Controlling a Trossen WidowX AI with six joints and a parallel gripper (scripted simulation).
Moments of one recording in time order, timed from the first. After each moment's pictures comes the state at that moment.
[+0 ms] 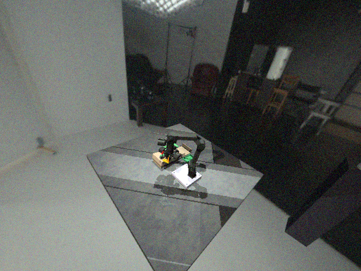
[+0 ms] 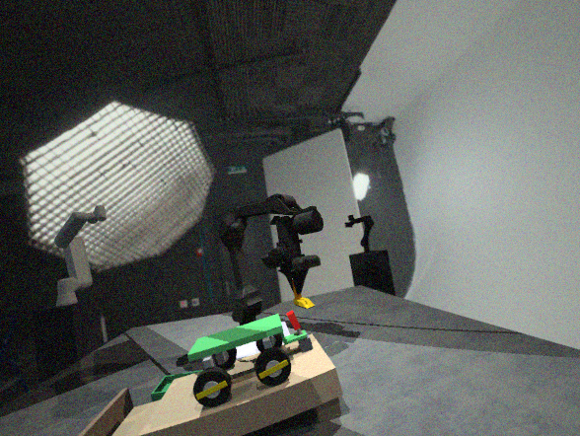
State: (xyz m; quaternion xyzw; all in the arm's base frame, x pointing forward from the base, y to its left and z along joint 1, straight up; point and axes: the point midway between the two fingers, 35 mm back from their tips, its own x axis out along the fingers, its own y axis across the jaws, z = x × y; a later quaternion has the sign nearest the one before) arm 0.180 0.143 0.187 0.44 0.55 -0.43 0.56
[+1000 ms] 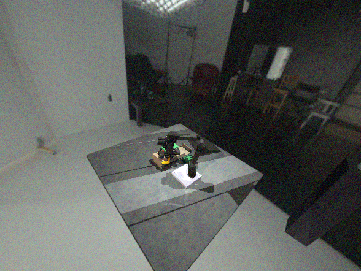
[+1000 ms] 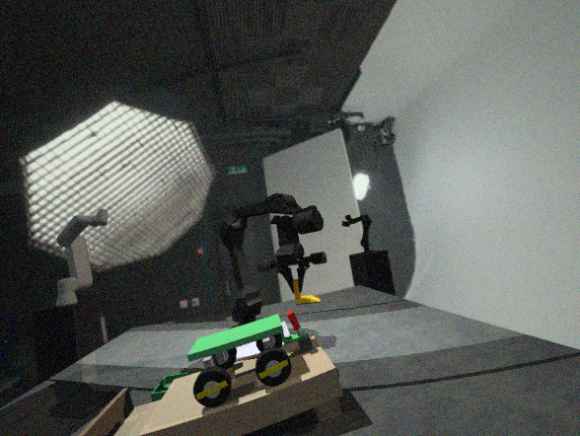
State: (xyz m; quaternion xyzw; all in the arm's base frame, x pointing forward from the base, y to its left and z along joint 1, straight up) arm 0.180 0.144 0.189 0.17 0.68 -0.15 0.70
